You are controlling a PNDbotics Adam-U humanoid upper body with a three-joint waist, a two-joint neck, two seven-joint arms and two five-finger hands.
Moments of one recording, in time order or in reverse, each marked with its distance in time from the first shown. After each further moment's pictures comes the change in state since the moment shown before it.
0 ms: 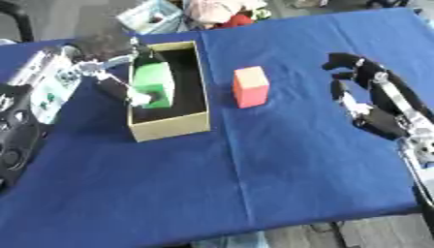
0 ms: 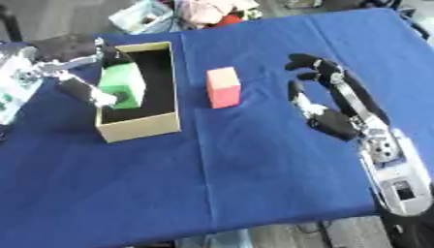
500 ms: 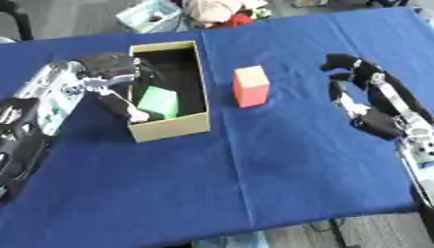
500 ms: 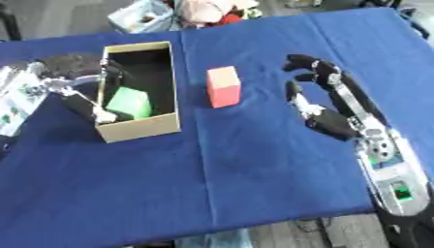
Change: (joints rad) left arm 0.017 0.012 0.001 -0.019 -0.001 -0.001 -0.001; right arm 0.000 0.004 -0.003 0.005 0.000 -0.001 -0.001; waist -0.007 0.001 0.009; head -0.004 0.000
